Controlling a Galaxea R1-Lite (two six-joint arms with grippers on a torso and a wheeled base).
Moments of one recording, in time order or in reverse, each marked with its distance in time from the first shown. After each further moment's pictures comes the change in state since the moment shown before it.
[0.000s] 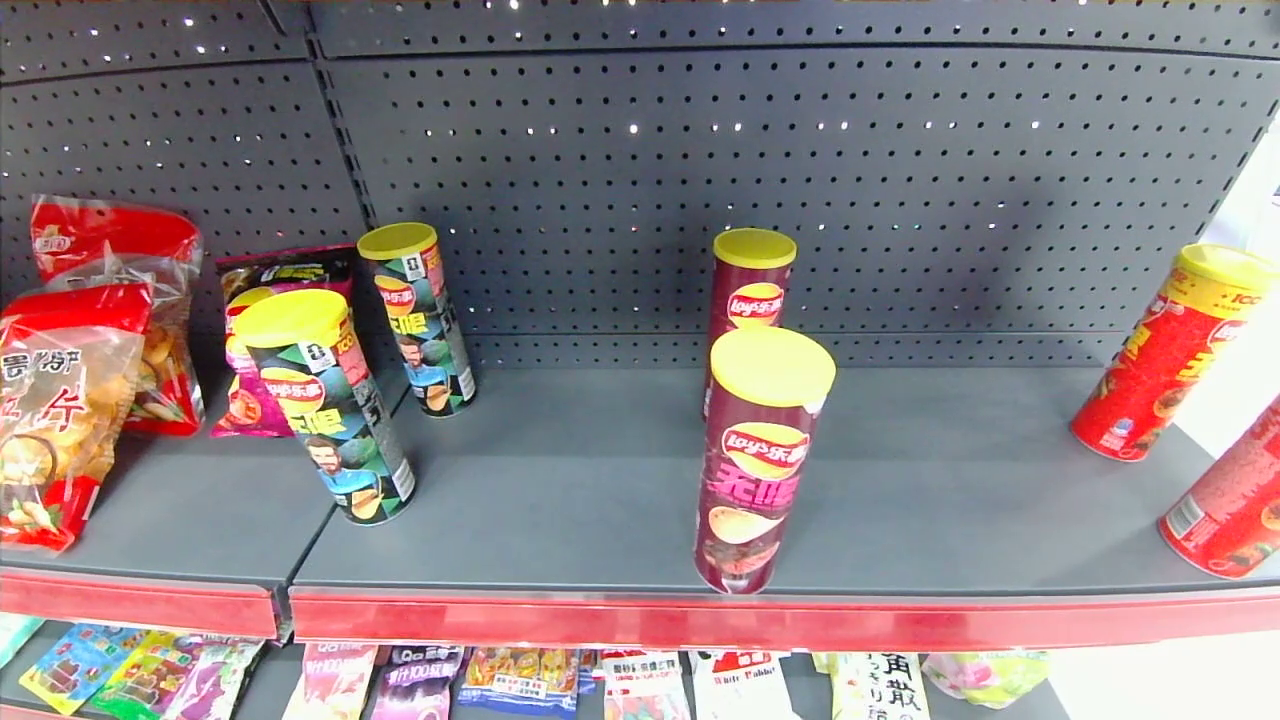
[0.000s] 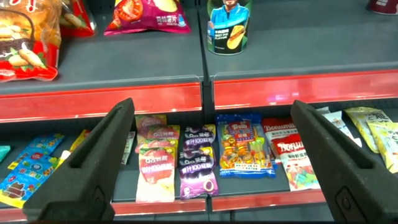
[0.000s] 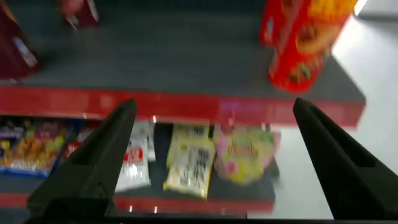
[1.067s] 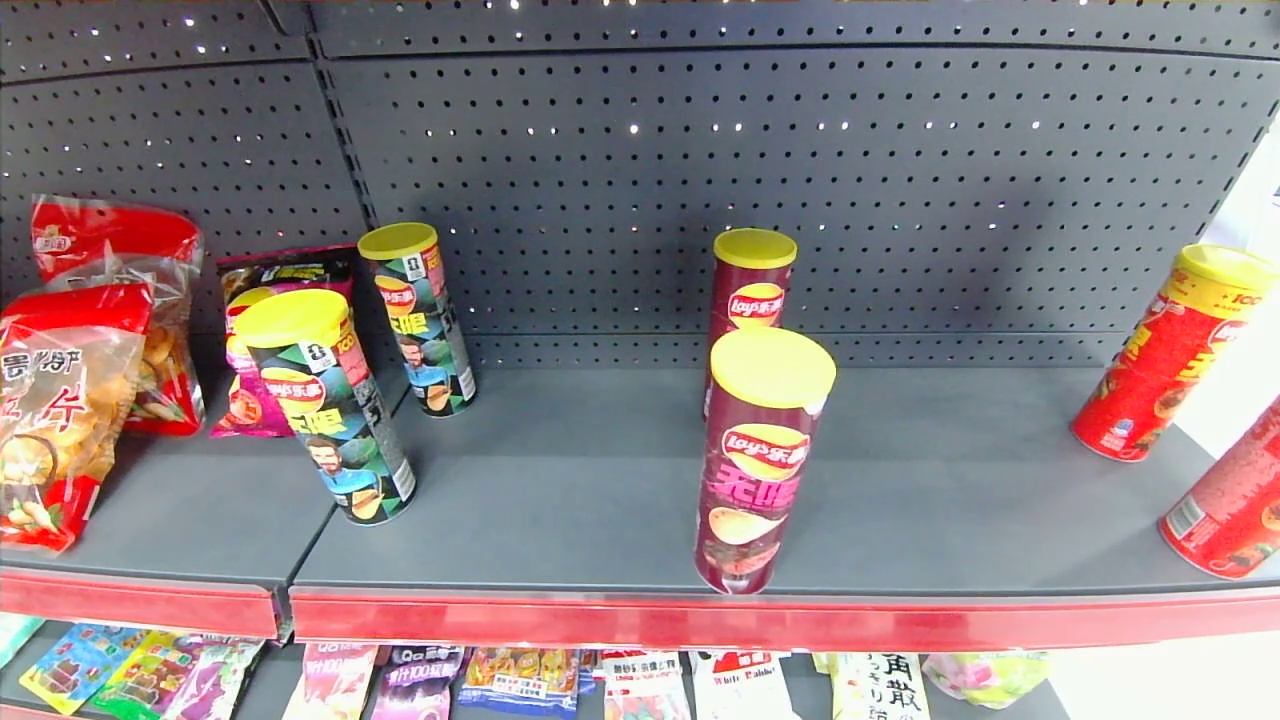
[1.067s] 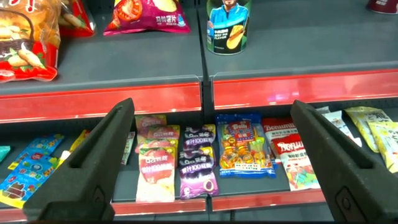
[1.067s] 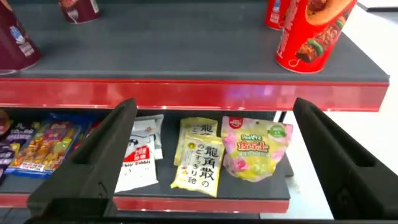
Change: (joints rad) left arm 0.000 0.000 0.000 0.000 -0.001 0.001; right arm 0.154 -0.104 0.082 0.039 -0.177 0.065
